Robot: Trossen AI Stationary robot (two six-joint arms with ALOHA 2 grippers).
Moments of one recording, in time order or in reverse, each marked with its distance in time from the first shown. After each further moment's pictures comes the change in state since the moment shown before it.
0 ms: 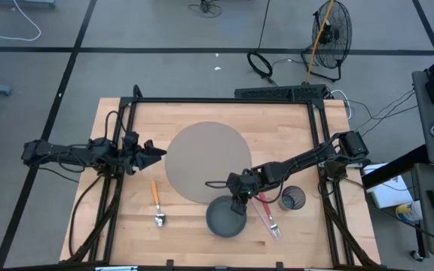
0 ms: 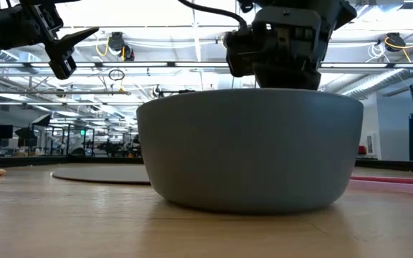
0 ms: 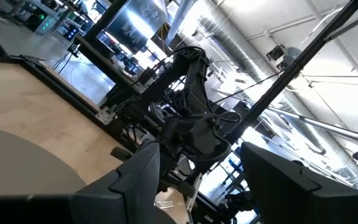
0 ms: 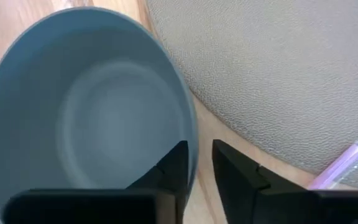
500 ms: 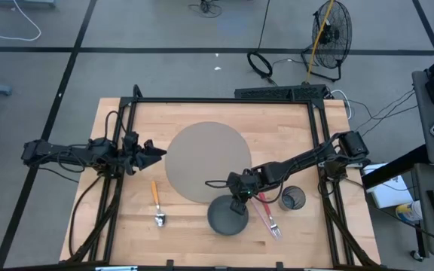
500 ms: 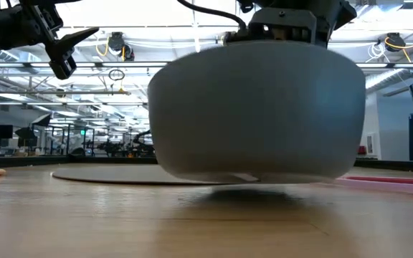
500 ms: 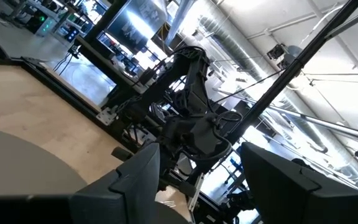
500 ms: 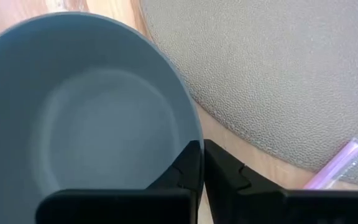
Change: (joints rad) left arm 0.000 0.000 0.000 -0.001 0.000 0.013; right arm -0.001 0.000 0.000 0.001 0.004 0.039
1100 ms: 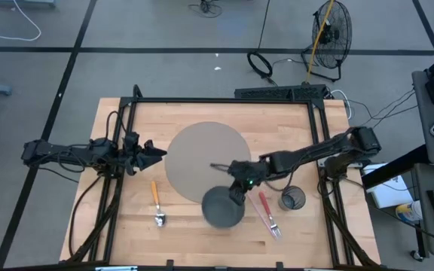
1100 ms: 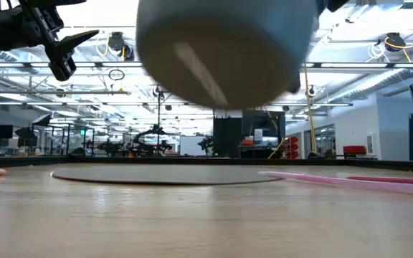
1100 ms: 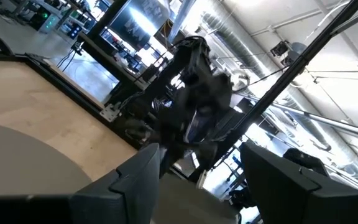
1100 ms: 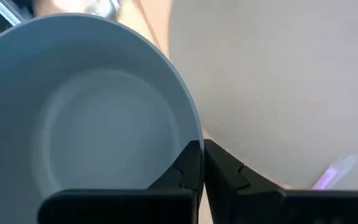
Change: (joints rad) left arm 0.000 0.000 0.000 -0.018 0.000 -0.001; right arm -0.074 -0.172 0.001 0.033 -0.028 0.049
